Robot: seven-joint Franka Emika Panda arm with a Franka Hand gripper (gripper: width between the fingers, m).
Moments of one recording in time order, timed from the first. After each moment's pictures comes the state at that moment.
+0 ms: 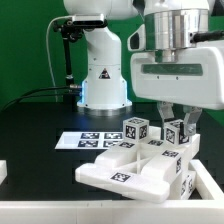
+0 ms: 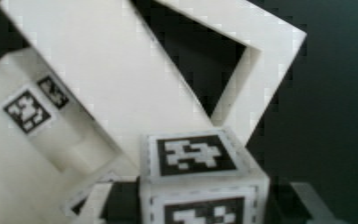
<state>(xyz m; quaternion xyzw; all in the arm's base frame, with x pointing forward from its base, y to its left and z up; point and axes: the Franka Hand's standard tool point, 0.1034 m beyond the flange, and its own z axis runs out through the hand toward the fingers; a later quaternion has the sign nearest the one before) 0.632 0.087 0.122 -0.81 0.58 -0.02 0.06</state>
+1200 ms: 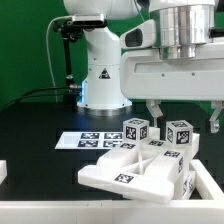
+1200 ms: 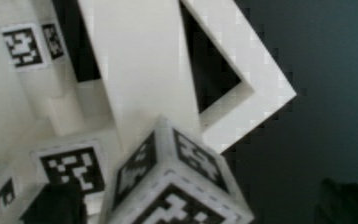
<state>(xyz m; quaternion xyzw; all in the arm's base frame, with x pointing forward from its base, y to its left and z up) 0.634 0.092 0.126 -0.96 0.27 -0.04 0.05</state>
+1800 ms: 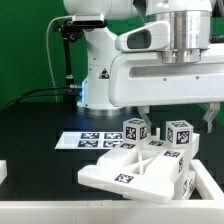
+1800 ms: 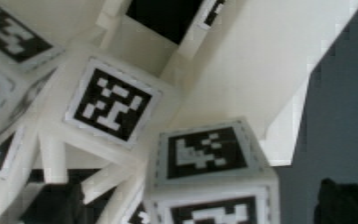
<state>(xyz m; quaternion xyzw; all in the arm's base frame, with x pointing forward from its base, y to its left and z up) 0.633 0.085 0.121 -1.00 0.01 -0.05 0.02</state>
